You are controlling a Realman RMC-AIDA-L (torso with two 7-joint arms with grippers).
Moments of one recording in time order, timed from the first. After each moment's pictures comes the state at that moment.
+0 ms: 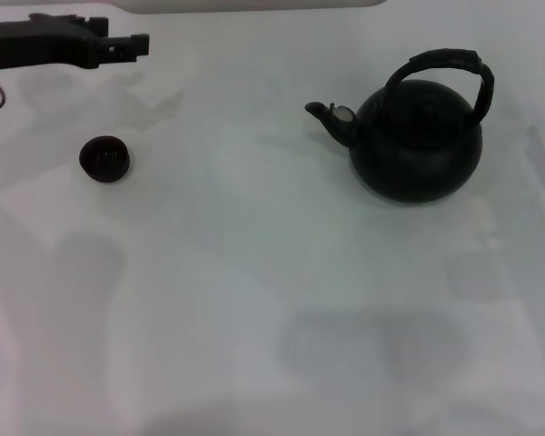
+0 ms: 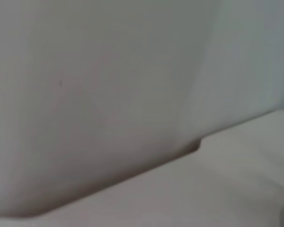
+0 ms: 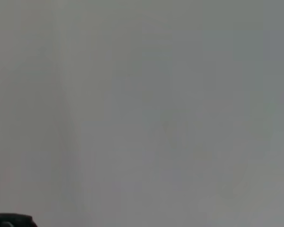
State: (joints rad) left arm -0.96 -2.06 2.85 -0.71 -0.25 1.41 -1.50; right arm 0.21 2.02 -2.27 -0.25 0.72 -1.24 0.29
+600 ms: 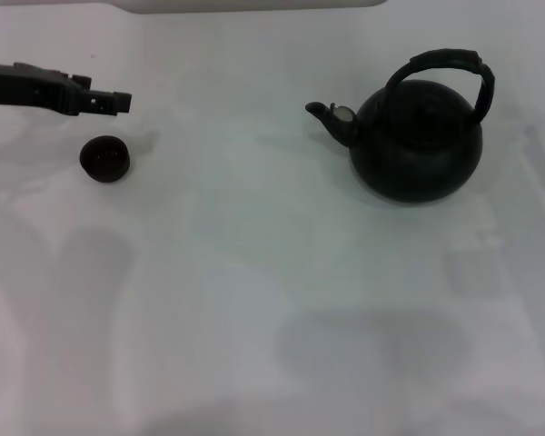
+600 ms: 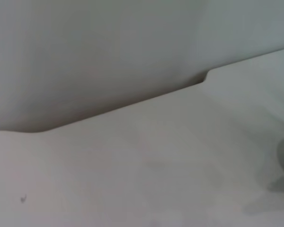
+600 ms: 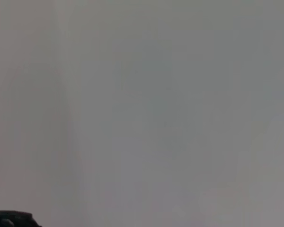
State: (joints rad) left arm -0.99 -2.07 2.85 -0.81 -0.04 1.48 -1.61; right arm 0.21 2.02 -2.27 -0.25 0.72 -1.23 0.29
